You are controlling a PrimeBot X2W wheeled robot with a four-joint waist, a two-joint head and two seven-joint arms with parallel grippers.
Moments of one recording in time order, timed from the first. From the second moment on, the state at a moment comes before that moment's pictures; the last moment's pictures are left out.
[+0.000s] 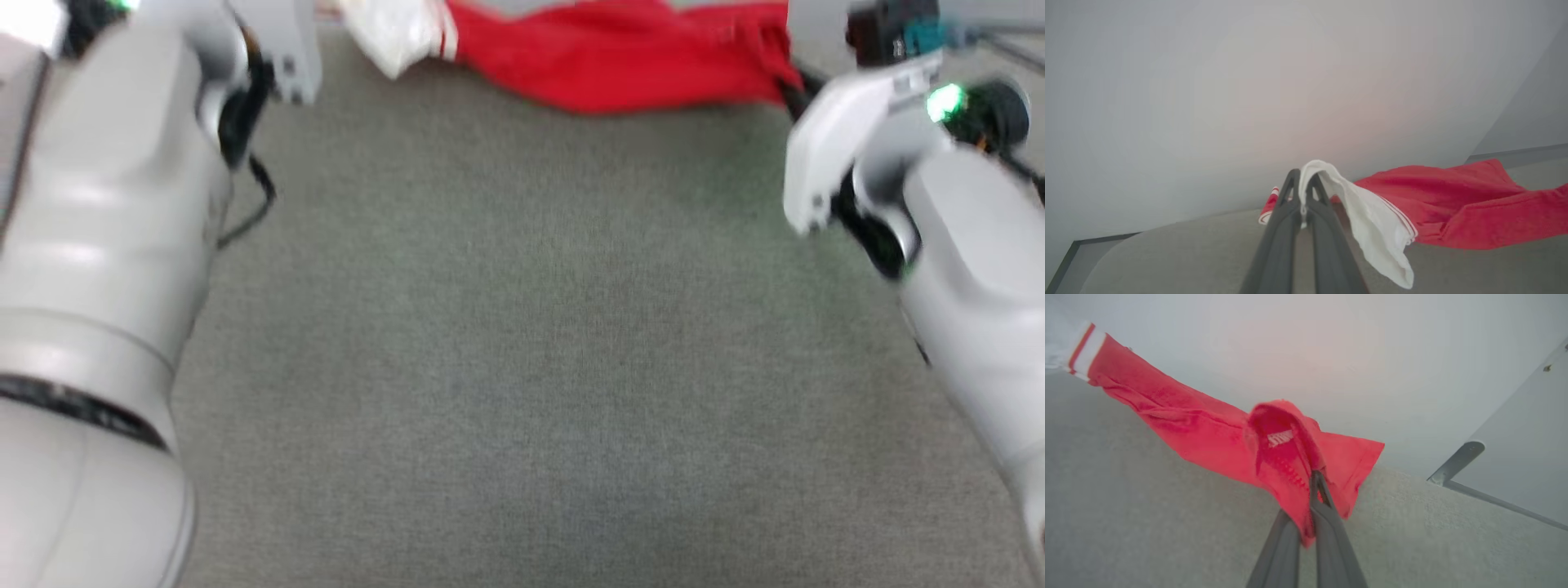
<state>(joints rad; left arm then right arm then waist) -1.46 0.25 -0.74 1.29 -0.76 -0.11 -0.04 -1.16 -0.21 0.56 1.00 0.50 0.13 0.06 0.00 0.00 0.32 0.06</state>
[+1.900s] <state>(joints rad) -0.33 0.98 -0.79 -0.69 -0.80 0.80 0.73 0.06 -0.54 0.05 -0.19 0.72 0.13 0.64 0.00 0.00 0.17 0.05</state>
